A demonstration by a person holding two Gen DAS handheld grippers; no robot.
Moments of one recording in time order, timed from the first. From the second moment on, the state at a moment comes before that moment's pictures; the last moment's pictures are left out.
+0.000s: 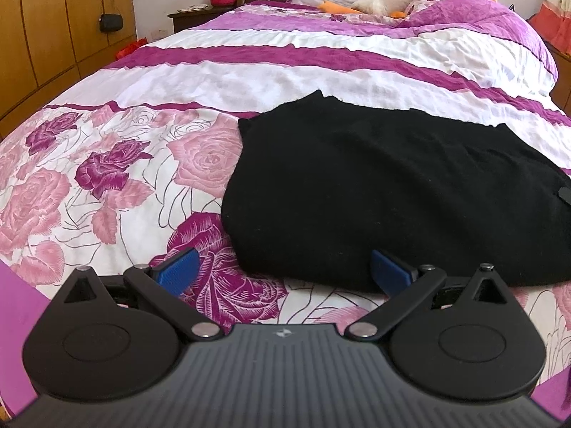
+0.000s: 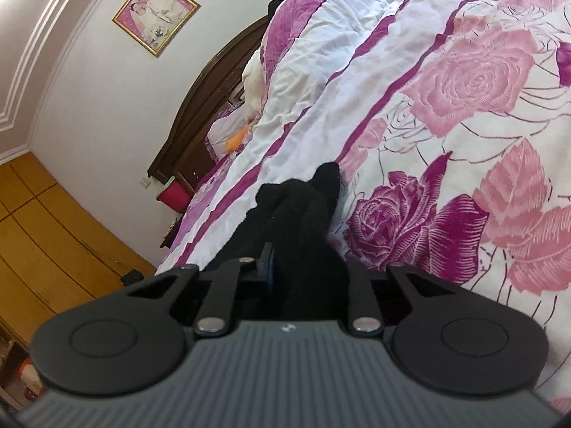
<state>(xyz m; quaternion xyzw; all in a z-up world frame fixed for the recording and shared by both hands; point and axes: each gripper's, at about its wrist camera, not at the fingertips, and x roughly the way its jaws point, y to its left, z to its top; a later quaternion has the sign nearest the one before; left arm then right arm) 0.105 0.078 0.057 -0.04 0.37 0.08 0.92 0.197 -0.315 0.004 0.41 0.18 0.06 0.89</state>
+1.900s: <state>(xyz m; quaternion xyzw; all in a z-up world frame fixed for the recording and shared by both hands) 0.070 0.188 0.057 -0.14 0.35 0.13 0.92 0.225 -0.035 0.072 0.14 0.26 0.28 0.91</state>
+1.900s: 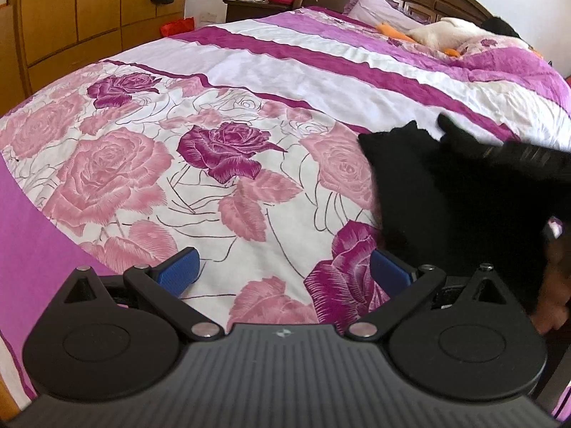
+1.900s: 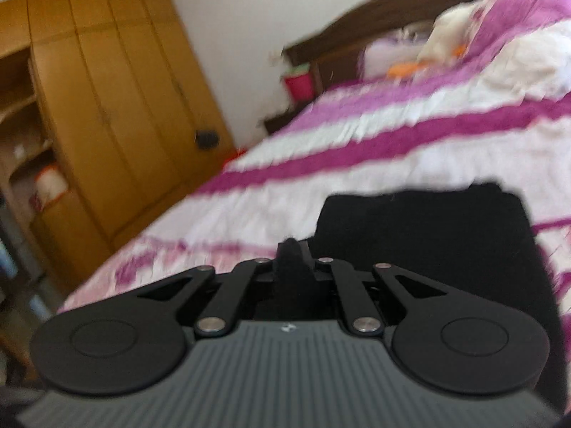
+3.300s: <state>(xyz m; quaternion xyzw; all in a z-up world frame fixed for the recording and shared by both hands) 0.126 0.126 0.056 -0.20 0.28 -0.09 0.93 0.311 0.016 0.097 -0.09 0.44 0.24 0.86</state>
